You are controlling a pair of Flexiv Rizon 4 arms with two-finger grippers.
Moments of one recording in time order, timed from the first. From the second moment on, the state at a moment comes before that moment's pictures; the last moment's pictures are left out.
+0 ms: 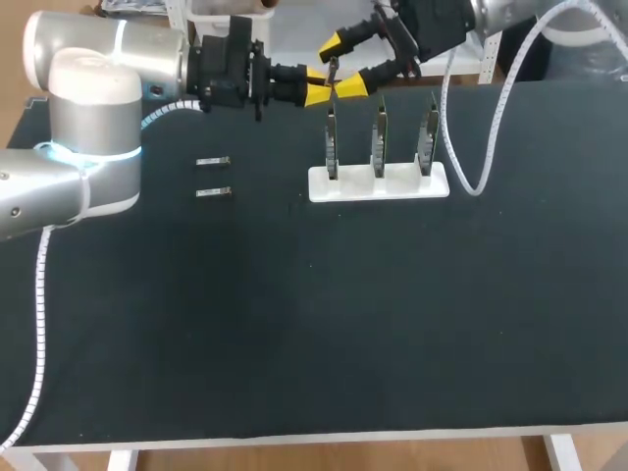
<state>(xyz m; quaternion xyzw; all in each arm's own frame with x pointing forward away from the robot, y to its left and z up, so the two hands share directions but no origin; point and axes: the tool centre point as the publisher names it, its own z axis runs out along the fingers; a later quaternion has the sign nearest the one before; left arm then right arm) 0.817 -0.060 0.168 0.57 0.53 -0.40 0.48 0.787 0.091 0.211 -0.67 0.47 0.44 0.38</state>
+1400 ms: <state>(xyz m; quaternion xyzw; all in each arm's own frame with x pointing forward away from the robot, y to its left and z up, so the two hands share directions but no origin) 0.818 -0.060 0.168 0.57 0.53 -0.40 0.48 0.797 0.095 0.208 -0.66 0.45 0.44 0.40</state>
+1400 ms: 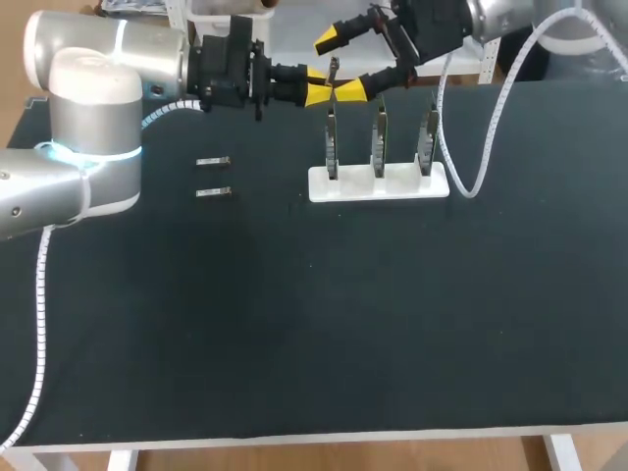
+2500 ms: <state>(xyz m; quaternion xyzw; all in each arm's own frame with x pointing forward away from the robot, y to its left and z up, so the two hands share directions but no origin) 0.815 -0.062 0.167 0.57 0.52 -0.40 0.48 0.800 0.094 0.207 -0.66 0.45 0.45 0.40</state>
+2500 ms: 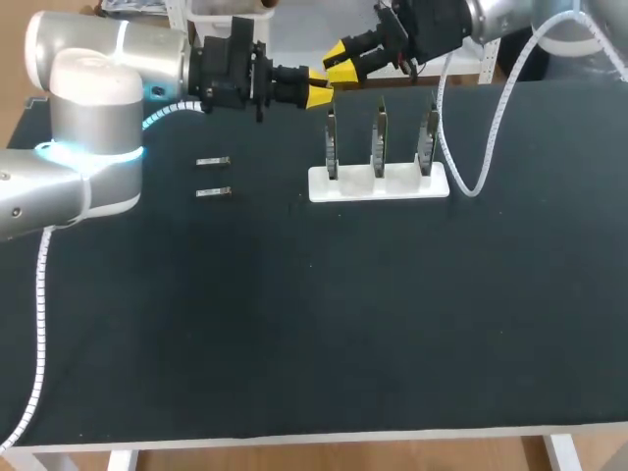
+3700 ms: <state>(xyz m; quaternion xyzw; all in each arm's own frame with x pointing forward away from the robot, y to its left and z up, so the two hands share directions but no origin) 0.818 -0.060 0.168 0.57 0.53 -0.40 0.48 0.799 0.095 0.206 -0.66 0.45 0.45 0.40</state>
